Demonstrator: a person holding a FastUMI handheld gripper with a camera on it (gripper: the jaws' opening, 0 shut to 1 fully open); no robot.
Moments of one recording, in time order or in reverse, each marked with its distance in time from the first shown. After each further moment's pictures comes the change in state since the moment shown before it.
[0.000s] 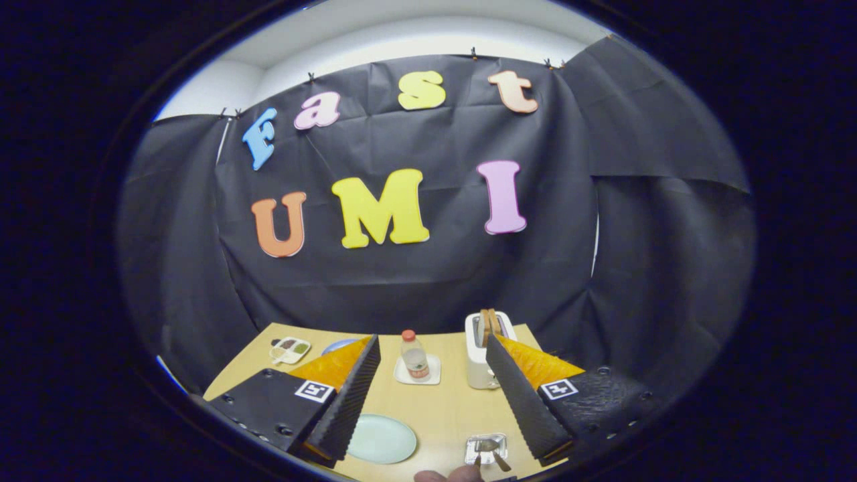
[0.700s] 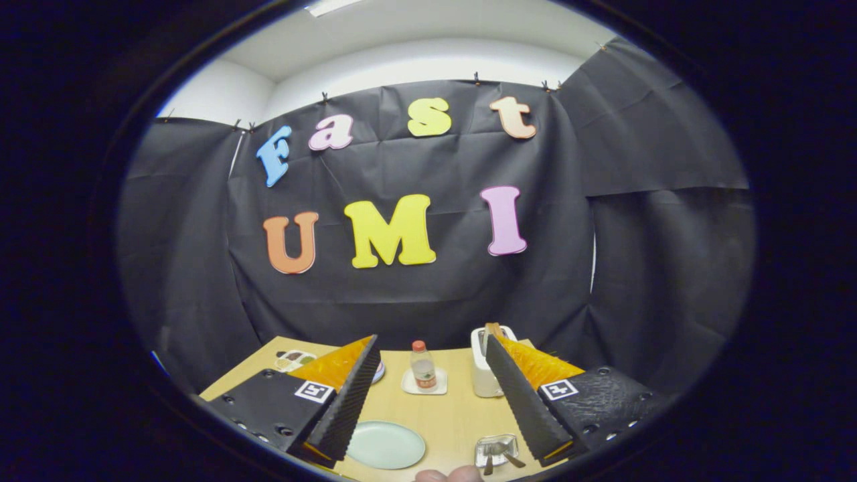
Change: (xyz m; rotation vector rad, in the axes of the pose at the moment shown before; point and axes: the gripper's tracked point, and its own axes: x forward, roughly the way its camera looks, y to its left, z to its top) arm -0.031 0.017 -0.014 -0.014 -0.098 0.004
